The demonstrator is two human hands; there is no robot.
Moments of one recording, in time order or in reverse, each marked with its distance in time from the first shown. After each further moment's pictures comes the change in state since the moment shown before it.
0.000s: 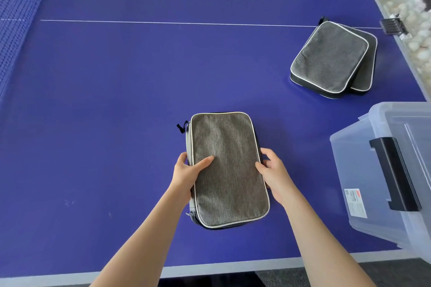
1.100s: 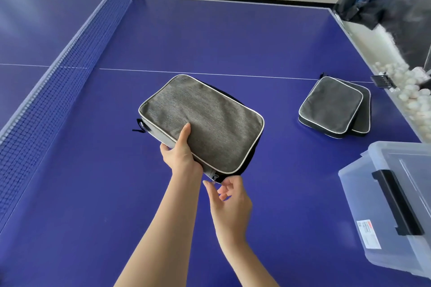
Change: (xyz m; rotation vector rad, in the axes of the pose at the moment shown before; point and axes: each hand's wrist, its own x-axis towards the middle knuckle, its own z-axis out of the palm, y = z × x) left_hand -0.059 0.129 -0.024 -0.748 0.371 0.282; right_hand -0.118 -0.062 0.158 -0.156 0.472 -0.535
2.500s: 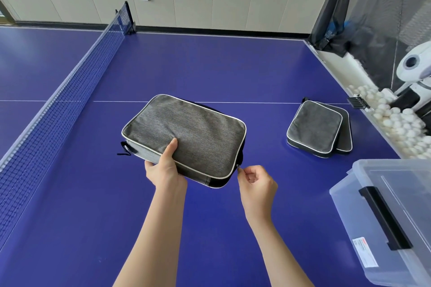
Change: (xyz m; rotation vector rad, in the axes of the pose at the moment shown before) left_hand 0.005 0.045 0.012 -0.054 -0.049 0.058; right_hand 0.089 -0.022 -0.029 0.091 0.217 -0.070
